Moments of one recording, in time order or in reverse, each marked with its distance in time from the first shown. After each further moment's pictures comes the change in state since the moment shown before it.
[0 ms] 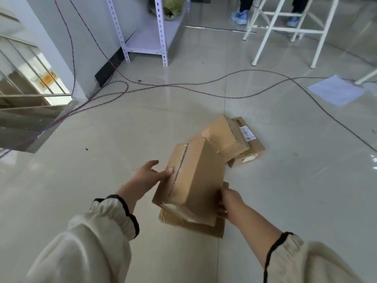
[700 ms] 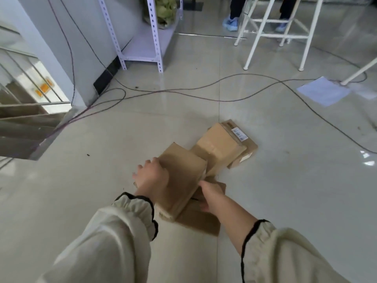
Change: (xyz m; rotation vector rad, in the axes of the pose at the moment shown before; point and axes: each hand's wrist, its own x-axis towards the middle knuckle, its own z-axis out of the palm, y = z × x) left_hand -0.020 0.028 0.021 0.714 0.305 0.017; right_hand -0.025 -0.010 0.036 -0.102 -0.075 0.010
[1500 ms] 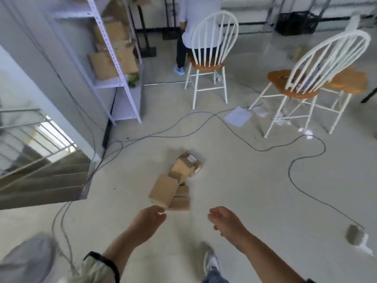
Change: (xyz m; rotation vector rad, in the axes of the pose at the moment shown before) left_hand -0.478 0.010 -0.440 -0.191 -0.410 0.328; right_hand -0.683 -0.009 -0.165 -0.266 0.100 -0.334
